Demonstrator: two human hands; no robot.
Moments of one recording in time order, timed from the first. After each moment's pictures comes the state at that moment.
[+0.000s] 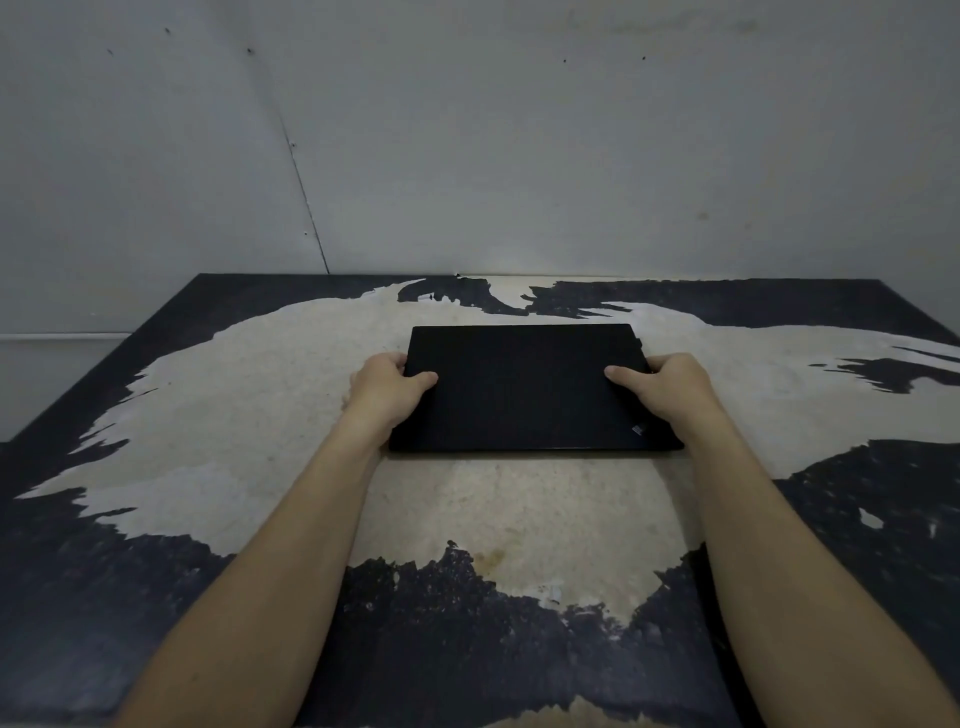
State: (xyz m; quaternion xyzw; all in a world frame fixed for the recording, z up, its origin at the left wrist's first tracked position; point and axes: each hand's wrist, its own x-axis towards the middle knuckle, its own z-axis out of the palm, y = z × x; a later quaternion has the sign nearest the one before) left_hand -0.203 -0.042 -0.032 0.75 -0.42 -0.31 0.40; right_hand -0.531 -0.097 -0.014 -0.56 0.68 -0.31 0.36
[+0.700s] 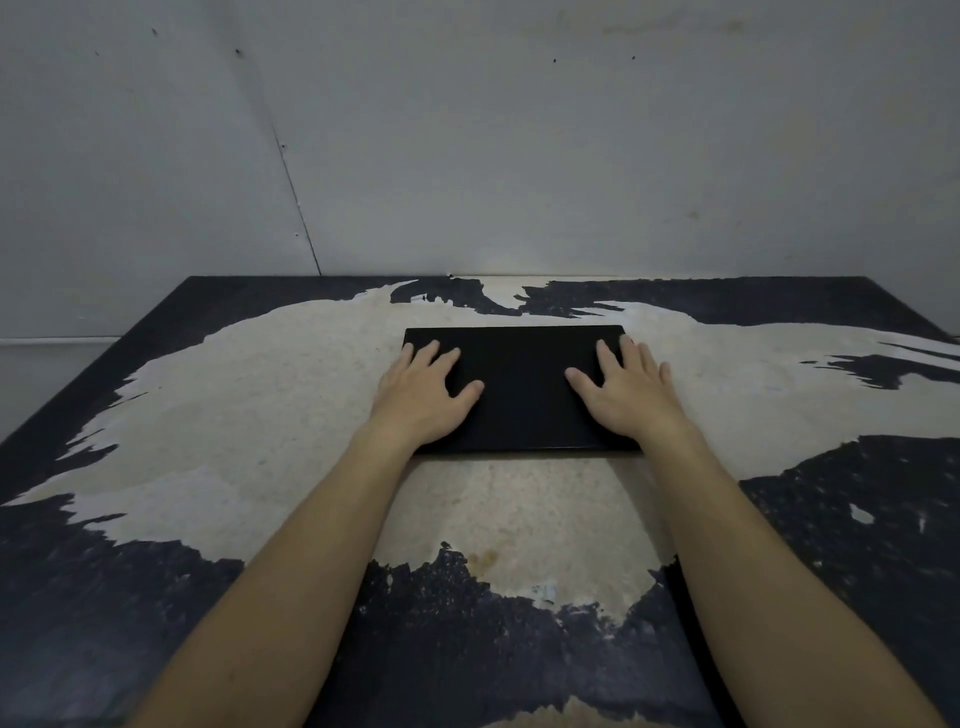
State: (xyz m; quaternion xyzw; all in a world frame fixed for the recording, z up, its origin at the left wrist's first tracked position) left_hand -0.240 -0.039 -0.028 0.73 -0.65 -0.10 0.15; right_hand -0.501 -0.090 -0.023 -0.73 0.67 -0.06 0.13
